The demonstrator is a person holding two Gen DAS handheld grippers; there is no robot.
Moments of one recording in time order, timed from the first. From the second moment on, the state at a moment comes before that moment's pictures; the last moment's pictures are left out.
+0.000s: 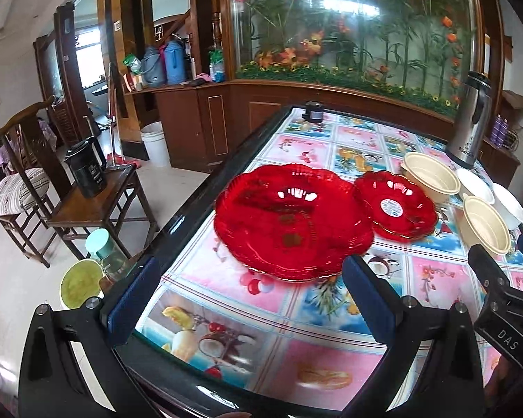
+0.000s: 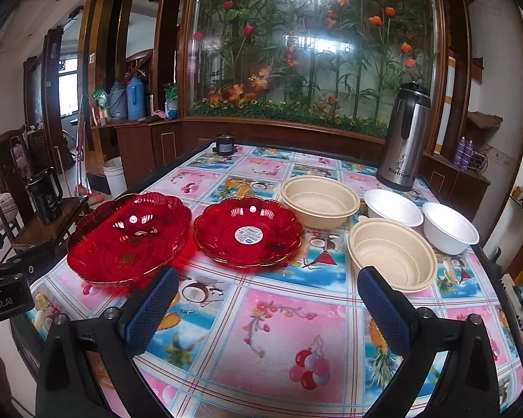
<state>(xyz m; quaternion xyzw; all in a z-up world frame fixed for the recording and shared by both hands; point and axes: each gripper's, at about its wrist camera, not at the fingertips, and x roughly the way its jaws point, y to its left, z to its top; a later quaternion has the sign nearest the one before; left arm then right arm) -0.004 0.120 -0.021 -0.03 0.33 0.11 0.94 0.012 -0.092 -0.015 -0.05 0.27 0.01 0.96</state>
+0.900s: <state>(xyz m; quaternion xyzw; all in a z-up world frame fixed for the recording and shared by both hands) -0.004 0.106 -0.021 0.00 0.34 0.11 0.94 0.013 -0.086 -0.007 -0.05 0.28 0.01 0.96</state>
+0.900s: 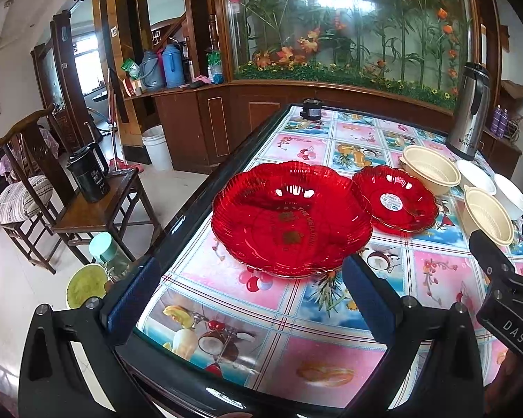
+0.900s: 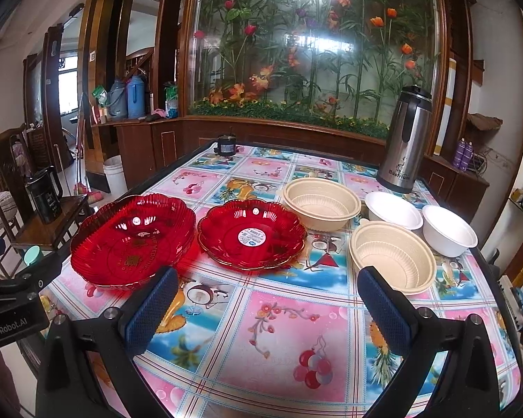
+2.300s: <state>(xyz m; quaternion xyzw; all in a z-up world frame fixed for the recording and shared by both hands) 0.004 0.111 -0.037 -0.01 0.35 0.11 0.93 0.020 -0.078 -0.015 -0.05 0.29 0.01 0.95</state>
